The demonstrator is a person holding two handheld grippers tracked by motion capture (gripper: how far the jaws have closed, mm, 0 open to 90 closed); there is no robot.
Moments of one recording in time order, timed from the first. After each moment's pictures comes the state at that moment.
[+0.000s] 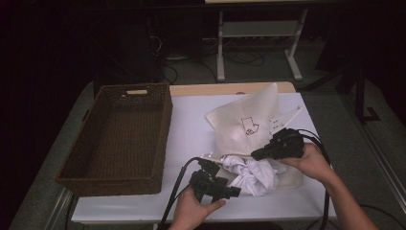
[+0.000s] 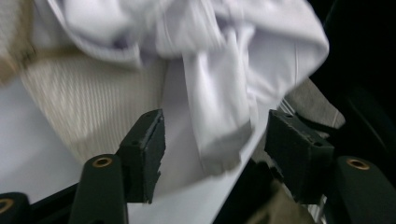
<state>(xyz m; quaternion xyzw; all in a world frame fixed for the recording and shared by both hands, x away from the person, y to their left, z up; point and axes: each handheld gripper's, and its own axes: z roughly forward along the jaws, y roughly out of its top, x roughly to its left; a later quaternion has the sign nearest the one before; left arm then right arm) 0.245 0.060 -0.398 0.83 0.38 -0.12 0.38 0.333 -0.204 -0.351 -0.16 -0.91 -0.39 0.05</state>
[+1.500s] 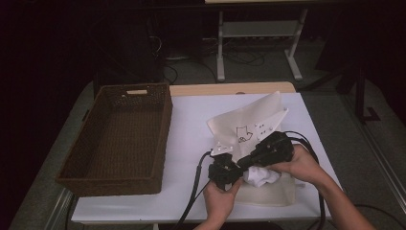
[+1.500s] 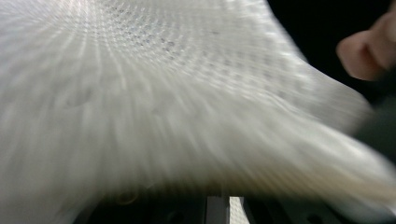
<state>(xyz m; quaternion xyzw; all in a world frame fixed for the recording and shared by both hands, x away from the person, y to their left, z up) 0.275 0.009 -0.412 0.73 0.45 -0.02 0.51 0.313 -0.165 -0.328 -0.08 -0.91 -0.41 0.08</state>
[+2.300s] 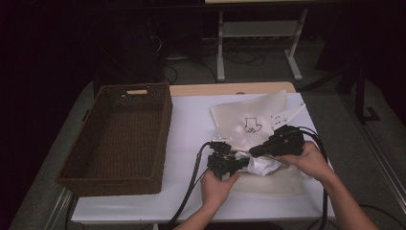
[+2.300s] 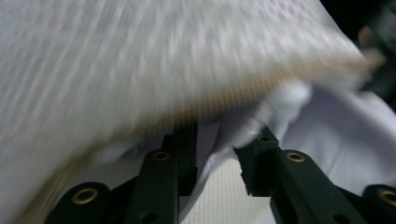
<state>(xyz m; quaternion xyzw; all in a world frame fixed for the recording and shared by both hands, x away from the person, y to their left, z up) 0.298 0.022 -0.410 0.76 0.45 -0.07 0.45 0.337 -0.204 -0.345 -0.16 -0.89 -0.43 0.06</state>
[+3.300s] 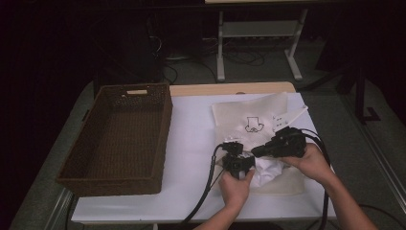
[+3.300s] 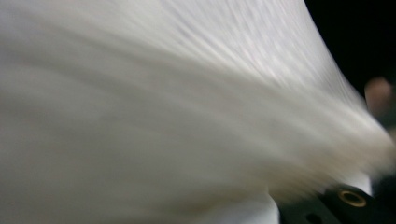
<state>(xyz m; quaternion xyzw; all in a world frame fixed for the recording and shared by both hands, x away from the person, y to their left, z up) 0.312 -0.018 -0.423 0.70 0.51 -0.04 0.51 0.329 -0.210 -0.345 -0.18 -0.89 -0.42 0.04</state>
